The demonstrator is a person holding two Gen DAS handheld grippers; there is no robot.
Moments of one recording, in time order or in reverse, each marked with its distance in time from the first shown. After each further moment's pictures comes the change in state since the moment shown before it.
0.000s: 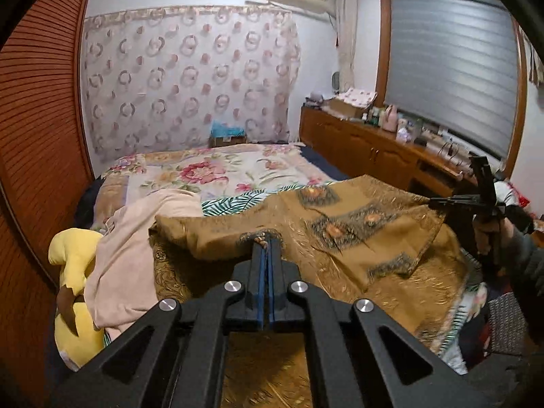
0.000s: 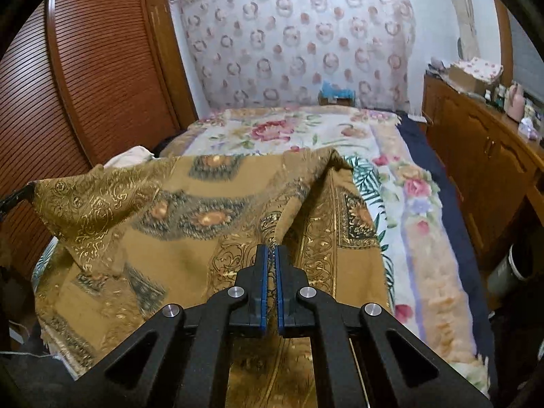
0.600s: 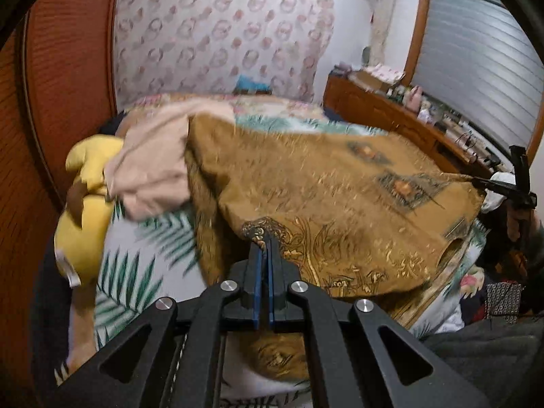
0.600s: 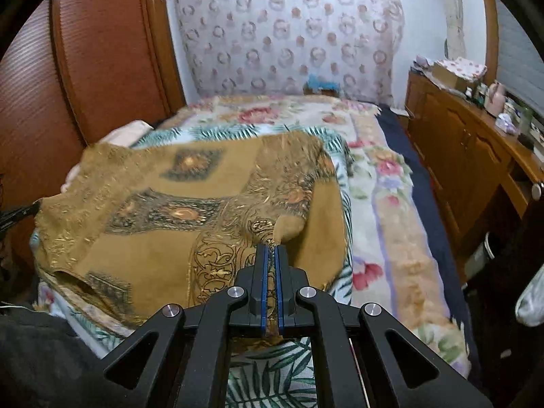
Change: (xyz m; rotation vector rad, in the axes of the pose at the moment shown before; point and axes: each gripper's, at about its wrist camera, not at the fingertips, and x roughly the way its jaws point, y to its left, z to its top) left arm -0.015 0.009 -0.108 -0.134 0.183 0.072; right arm -0.066 0.001 -0.078 -0.018 0.057 -0.087
